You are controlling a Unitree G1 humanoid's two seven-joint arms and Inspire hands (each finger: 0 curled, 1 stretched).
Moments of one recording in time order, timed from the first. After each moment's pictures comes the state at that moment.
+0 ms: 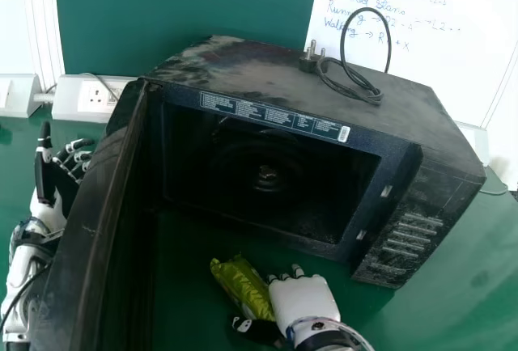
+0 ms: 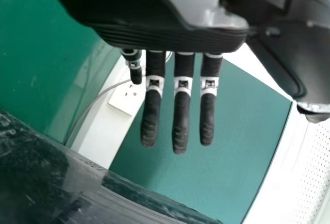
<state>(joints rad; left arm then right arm) -0.38 0.18 0.40 0.09 -0.49 0.11 -0.18 0.06 -0.14 0.29 -0.70 -1.76 0.03 0.98</state>
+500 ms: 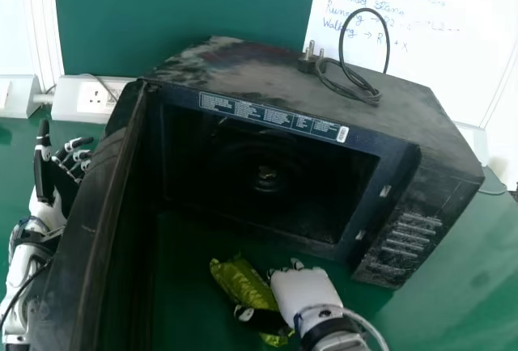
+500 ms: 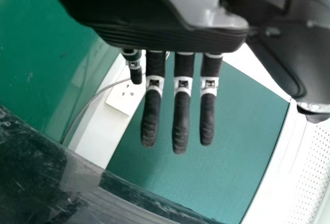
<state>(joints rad) -0.37 0.17 0.40 0.04 -0.49 0.16 -0.13 -0.02 -0.17 0.22 -0.65 -1.60 0.06 1.00</state>
